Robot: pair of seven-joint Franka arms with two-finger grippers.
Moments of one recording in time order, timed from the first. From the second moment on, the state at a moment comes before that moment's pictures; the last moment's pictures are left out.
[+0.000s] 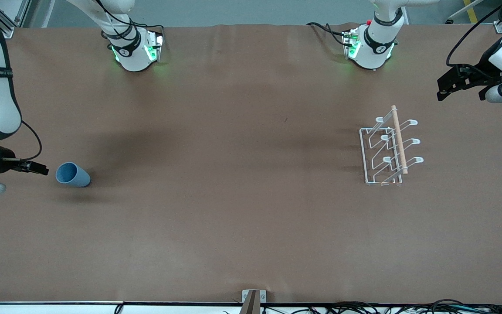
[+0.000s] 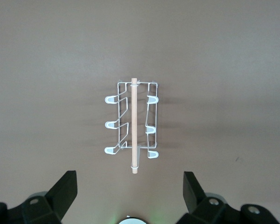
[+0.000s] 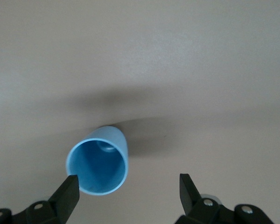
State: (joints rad) left arm -0.02 -0.07 -0.10 -1.57 0.01 1.48 -0.10; right arm -0.28 0.35 -0.03 -1.82 -0.02 2.11 -0.15
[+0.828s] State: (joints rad) left arm -0.02 -0.07 -0.10 -1.57 0.01 1.48 -0.10; right arm -0.30 0.43 -0.02 -1.86 0.06 2.15 -0.21
